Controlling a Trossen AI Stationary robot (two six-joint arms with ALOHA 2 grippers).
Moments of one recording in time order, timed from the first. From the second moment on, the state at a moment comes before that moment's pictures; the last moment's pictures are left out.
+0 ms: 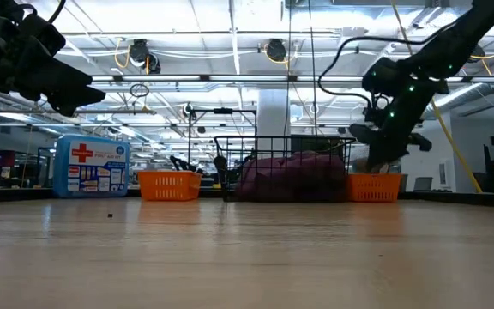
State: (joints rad) left arm 0.18 0.04 0.12 -0.23 0.15 -0.09; right arm -0.86 1.26 0.60 -0.17 0.20 0.36
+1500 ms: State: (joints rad) left arm 0.18 0.04 0.12 -0.23 0.15 -0.09; right arm -0.82 0.64 0.60 -0.24 -0.34 0.33
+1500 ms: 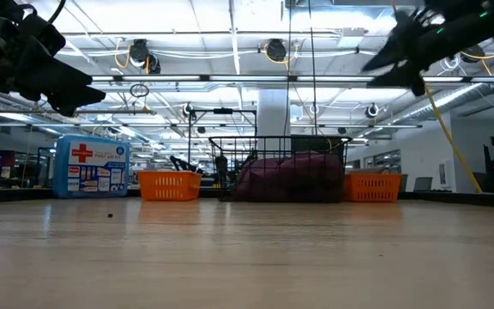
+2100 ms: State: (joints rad) left arm 0.18 0.04 0.12 -0.23 0.15 -0.09; right arm -0.48 0.03 0.20 -0.09 -0.18 0.34
